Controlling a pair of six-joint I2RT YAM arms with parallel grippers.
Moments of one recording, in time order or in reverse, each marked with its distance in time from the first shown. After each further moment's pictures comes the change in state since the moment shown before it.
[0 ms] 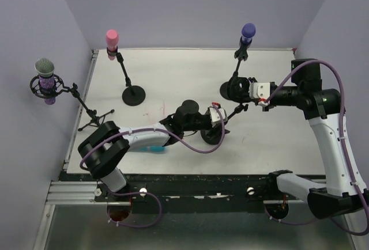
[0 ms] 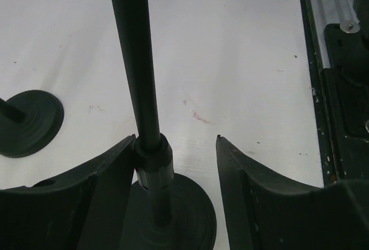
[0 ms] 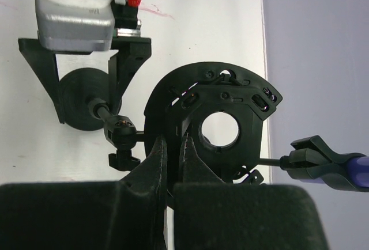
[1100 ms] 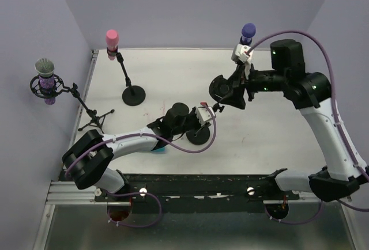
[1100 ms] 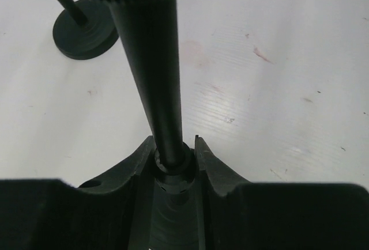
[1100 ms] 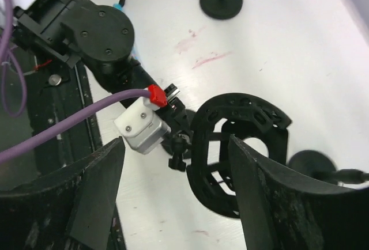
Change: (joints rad) left arm 0.040 -0.137 -0.116 -0.173 -0.297 0.046; right arm 0.303 0.214 0.273 0.091 0.188 0.961
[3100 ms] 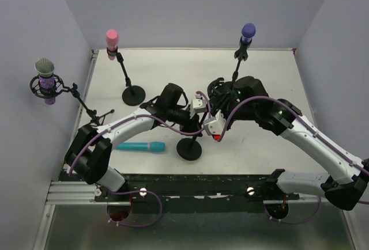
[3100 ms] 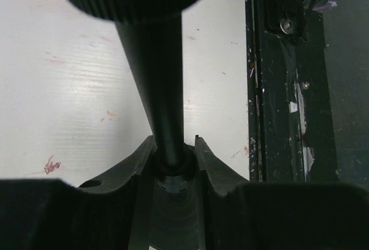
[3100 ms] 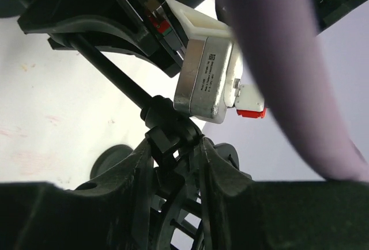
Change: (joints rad) left arm 0.226 0.053 0.245 -0.625 0.687 0.086; right arm 0.327 -0.166 -0.454 0.234 0.429 -1.148
